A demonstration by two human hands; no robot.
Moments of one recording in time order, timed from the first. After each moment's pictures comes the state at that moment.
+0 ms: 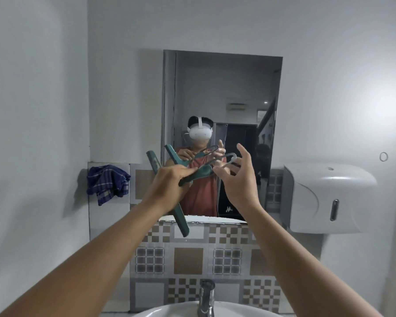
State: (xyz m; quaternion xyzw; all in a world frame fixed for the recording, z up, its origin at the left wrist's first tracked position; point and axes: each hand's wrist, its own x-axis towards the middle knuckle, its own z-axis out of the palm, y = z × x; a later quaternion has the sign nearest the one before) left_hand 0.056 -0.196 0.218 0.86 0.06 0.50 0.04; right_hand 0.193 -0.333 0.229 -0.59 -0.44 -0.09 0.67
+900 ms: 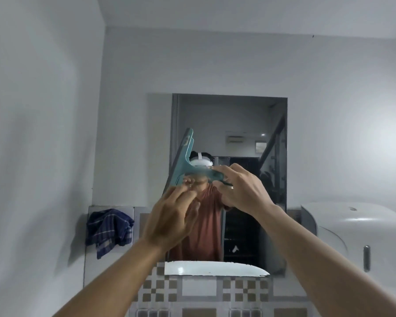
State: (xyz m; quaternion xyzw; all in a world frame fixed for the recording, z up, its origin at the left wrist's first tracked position) left_hand 0.063 -0.148 0.242 0.80 0.02 0.59 -0.14; right_hand 0.231 -0.281 0.309 -0.64 -0.59 -0.38 0.32
